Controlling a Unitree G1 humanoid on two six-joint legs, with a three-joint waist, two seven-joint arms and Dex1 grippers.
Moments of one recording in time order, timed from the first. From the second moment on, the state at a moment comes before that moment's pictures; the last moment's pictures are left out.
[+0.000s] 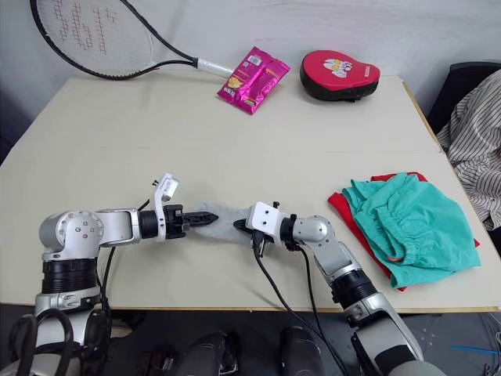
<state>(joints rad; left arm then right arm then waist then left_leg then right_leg) -0.62 0.52 0.19 0.02 -0.79 1.41 -0.47 -0.58 -0.30 0.36 0.34 -0.02 -0.11 0.88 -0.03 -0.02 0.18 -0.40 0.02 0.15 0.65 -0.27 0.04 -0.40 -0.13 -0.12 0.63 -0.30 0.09</state>
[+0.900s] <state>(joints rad) -0.79 0.45 -0.24 0.18 -0.54 0.95 -0.90 -0.36 -0.42 0.26 -0.02 0.00 0.14 0.81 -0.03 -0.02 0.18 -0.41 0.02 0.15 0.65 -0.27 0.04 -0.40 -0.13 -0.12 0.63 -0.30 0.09</state>
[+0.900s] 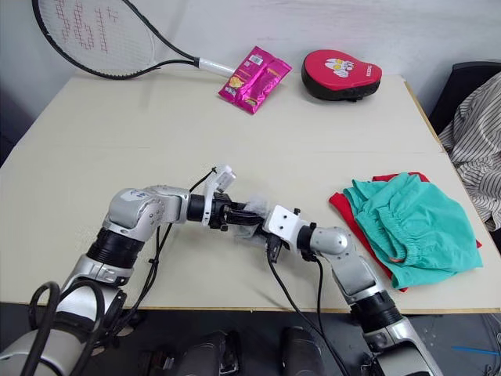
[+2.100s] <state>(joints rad) -0.63 0.37 -0.23 0.34 -0.17 0.23 -1.00 -0.46 -0.34 0.19 0.20 0.17 0.08 0.78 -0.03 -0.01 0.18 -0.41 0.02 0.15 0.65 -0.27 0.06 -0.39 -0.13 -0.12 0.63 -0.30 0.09</state>
